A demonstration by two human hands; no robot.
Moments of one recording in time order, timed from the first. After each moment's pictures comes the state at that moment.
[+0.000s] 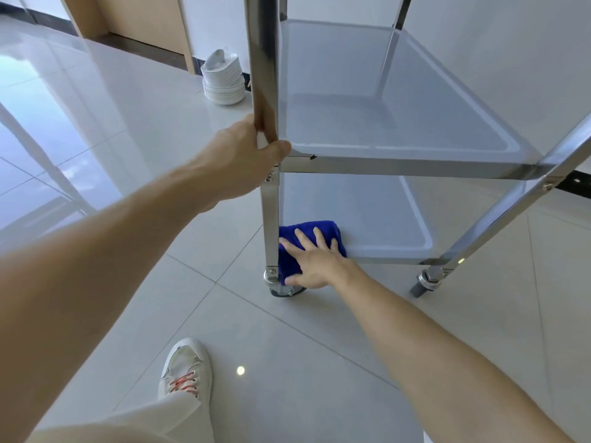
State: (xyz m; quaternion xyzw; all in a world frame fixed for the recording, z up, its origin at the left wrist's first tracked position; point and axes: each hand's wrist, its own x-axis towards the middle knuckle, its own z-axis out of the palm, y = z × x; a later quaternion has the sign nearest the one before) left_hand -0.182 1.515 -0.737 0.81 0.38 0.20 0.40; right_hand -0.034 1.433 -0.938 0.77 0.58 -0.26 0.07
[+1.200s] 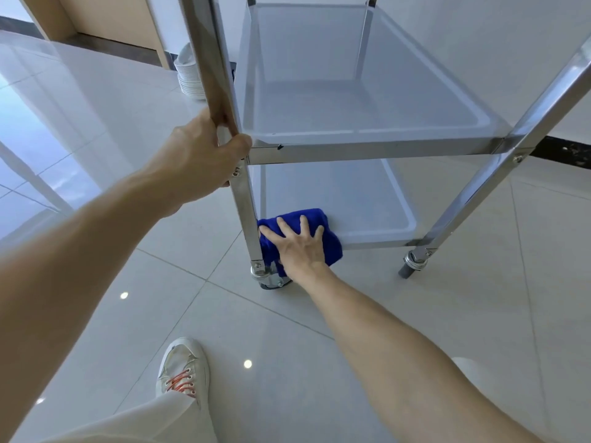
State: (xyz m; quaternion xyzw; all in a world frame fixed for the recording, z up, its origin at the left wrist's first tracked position) left_hand -0.193 1.521 -0.745 0.82 0.38 0.21 0.38; right_hand -0.063 1.436 -0.964 0.82 0.57 -0.06 0.04
